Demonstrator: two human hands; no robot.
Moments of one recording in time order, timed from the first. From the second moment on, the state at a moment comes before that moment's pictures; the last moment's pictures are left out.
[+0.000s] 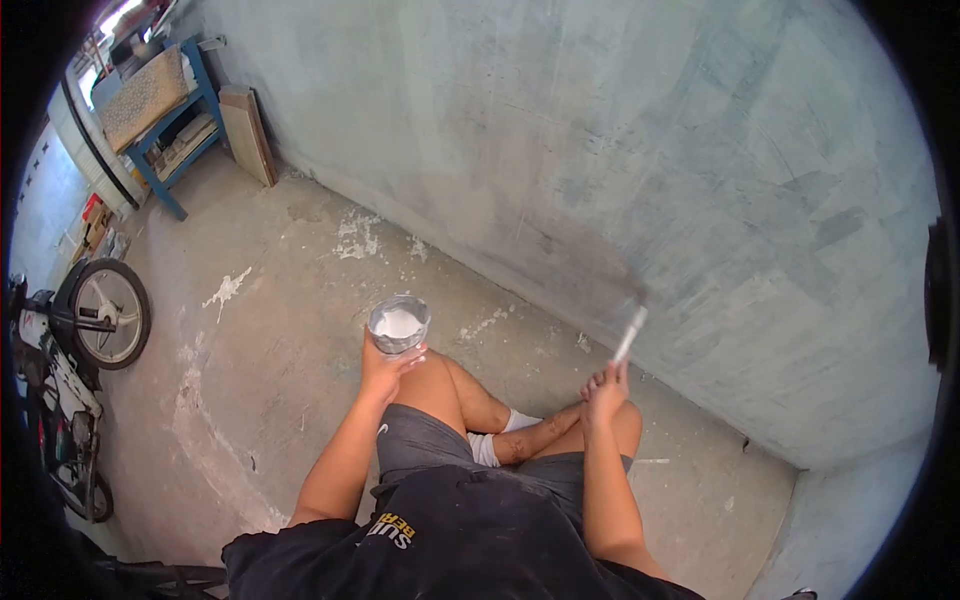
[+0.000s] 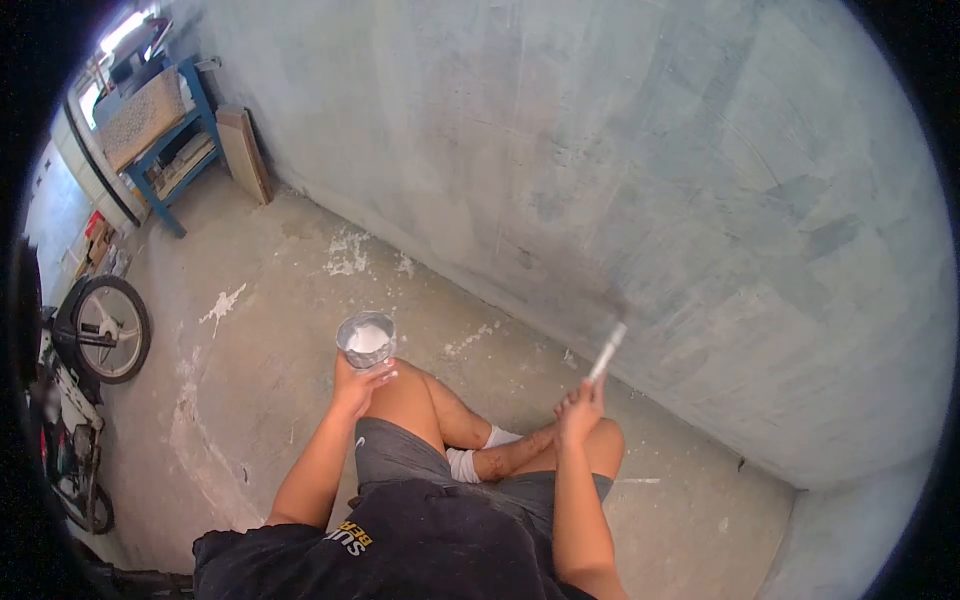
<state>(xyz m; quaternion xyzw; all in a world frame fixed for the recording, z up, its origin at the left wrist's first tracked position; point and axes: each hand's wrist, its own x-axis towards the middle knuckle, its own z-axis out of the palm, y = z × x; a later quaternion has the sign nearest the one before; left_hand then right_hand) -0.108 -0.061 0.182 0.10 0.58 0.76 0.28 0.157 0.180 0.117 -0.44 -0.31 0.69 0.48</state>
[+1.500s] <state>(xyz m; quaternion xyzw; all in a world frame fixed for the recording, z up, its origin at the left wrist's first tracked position) -0.080 -0.179 0.173 0.02 0.61 0.77 0.22 -0.055 0.141 0.144 -0.41 -0.38 0.77 0.32</state>
